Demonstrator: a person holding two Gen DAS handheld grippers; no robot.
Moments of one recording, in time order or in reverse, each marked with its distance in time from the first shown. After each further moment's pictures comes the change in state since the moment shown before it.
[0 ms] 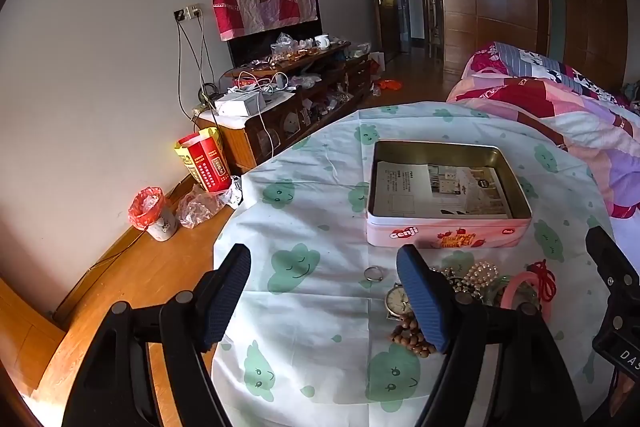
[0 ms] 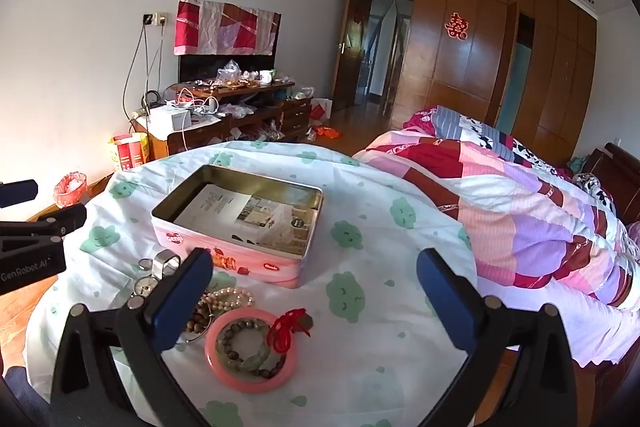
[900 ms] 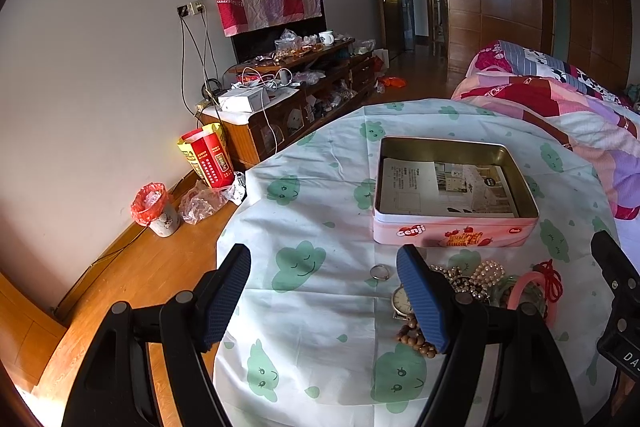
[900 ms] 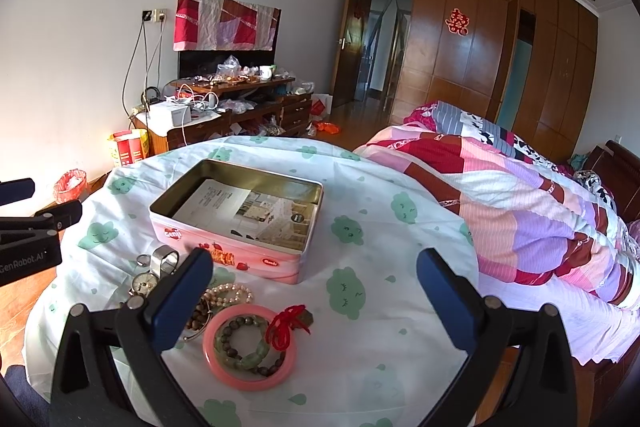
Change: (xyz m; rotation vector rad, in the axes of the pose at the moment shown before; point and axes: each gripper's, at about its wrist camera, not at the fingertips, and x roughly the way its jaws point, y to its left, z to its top) left arm 0.004 -0.001 -0.003 0.002 0.005 0.016; right arm 0.008 0.000 -0.005 -0.001 0.018 -0.004
